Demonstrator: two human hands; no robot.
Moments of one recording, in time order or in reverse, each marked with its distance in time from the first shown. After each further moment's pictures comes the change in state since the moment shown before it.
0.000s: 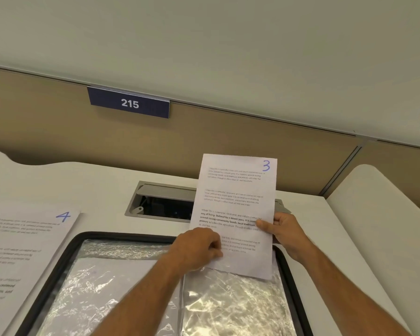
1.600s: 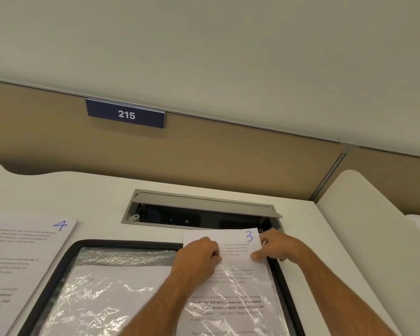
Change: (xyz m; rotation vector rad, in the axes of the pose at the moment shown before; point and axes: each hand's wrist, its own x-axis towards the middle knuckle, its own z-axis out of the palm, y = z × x) left_hand -0.013 0.018 0.023 0.015 0.191 -0.042; right_hand -0.016 -0.025 0.006 -1.033 -0.183 0.413
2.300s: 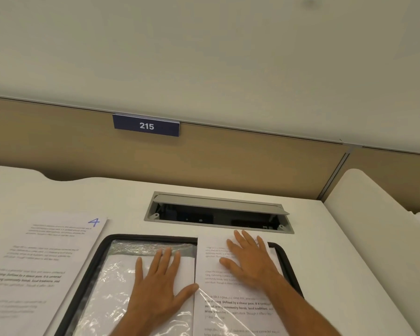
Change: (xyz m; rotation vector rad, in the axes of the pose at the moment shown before) left_hand -0.116 -0.093 -0.003 0.326 0.009 -0.131; right_hand -0.020 -0.033 0.107 -0.403 0.340 -0.403
